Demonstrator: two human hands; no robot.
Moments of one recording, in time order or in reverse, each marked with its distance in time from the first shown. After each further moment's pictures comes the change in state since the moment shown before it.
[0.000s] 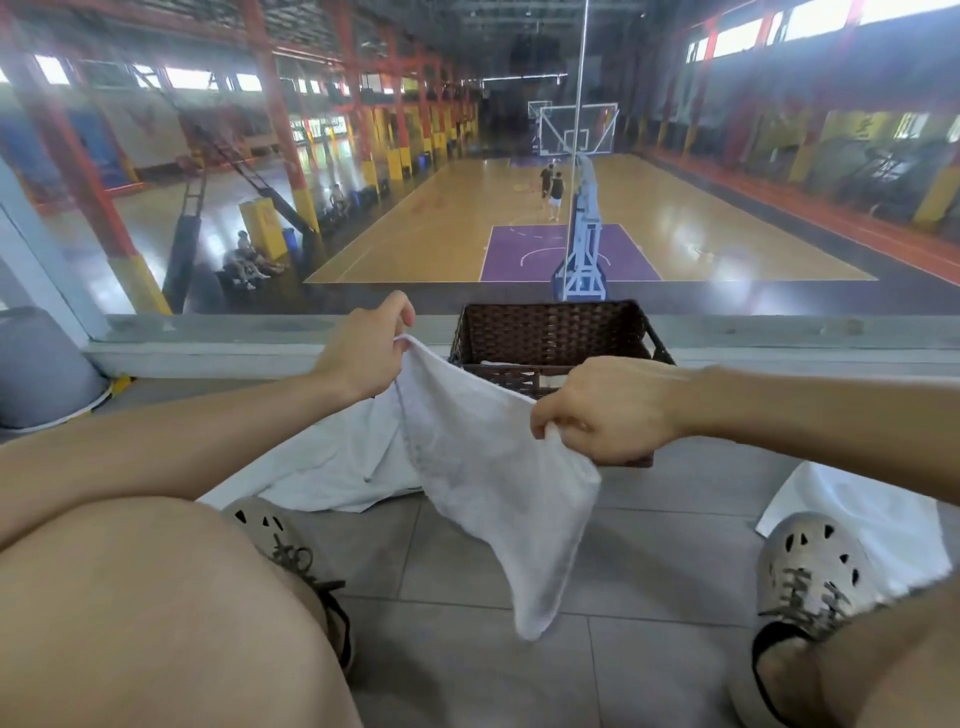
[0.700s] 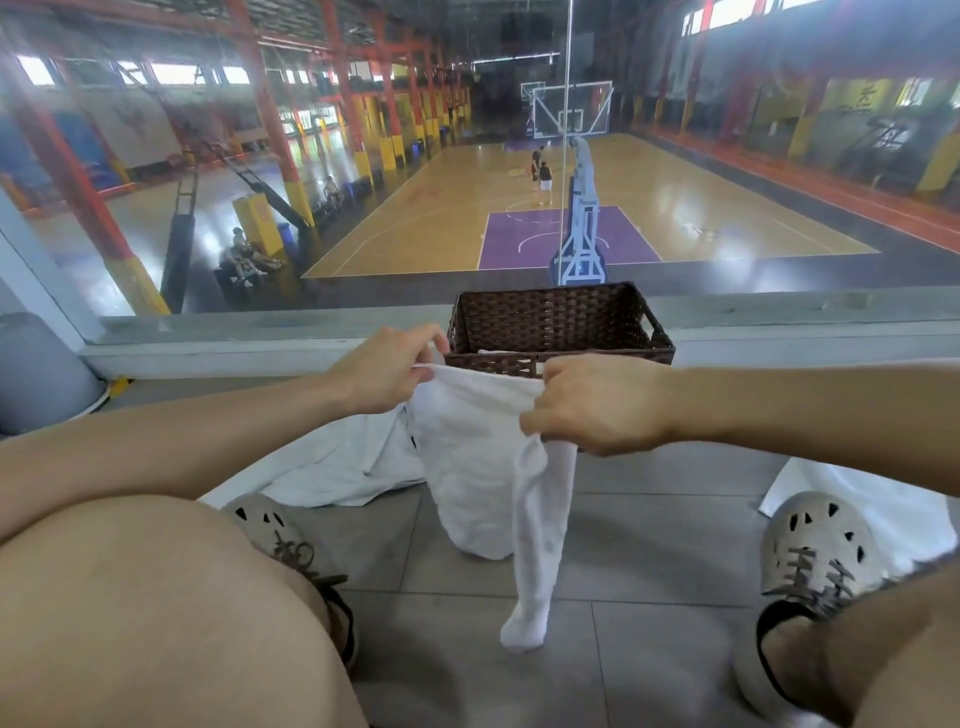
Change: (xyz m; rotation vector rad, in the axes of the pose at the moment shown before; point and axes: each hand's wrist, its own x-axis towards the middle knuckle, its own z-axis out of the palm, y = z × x) left_hand -0.006 0.015 0.019 -0.034 -0.321 0.146; right_hand 0.009 0.010 0.035 -0.231 0.277 -0.323
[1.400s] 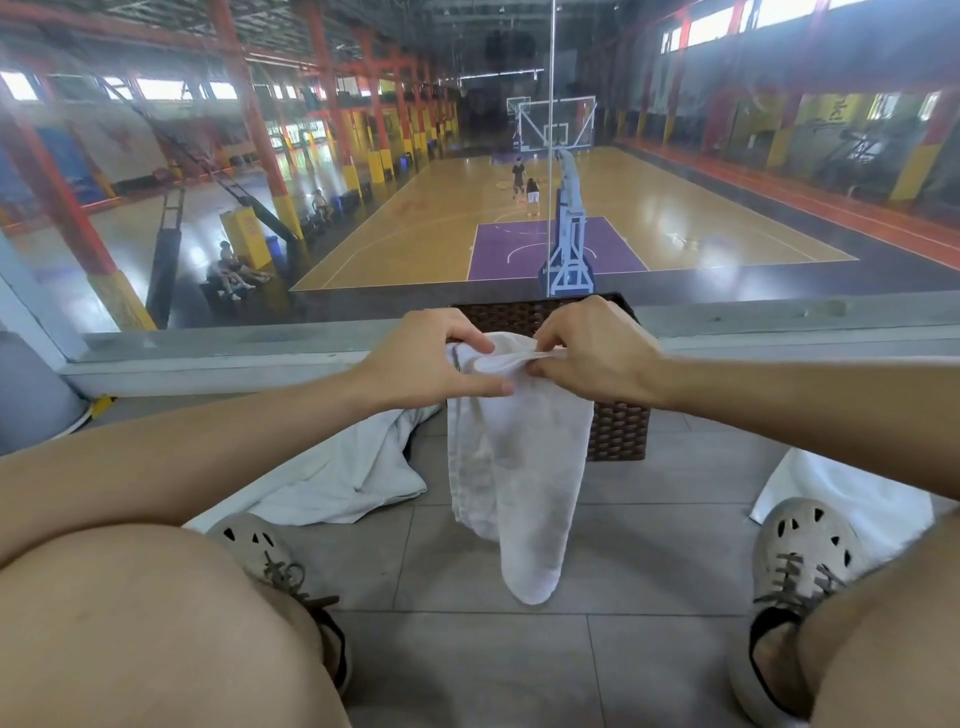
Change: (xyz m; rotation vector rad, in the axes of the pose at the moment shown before) left_hand 0.013 0.063 -0.014 -0.229 0.112 0.068; right_hand 0.013 0.026 -0.021 0.415 0.179 0.957
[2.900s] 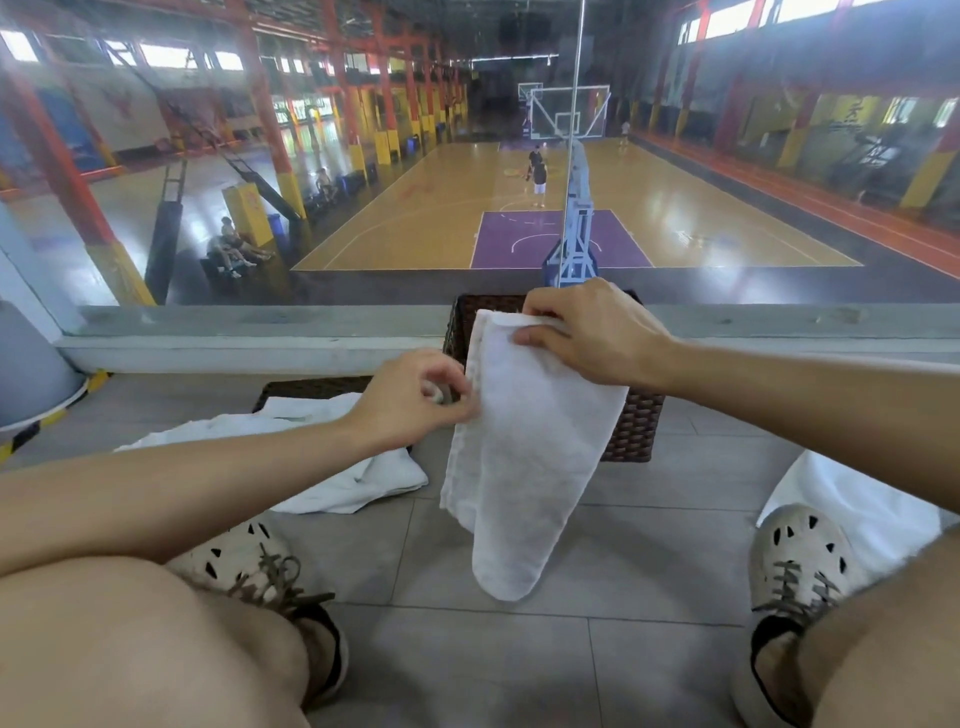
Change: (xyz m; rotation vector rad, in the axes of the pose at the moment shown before) left_hand -0.033 -0.059 0.035 -0.193 0.087 -0.085; right_hand 0.028 -0.002 0.002 0.008 0.041 -0.193
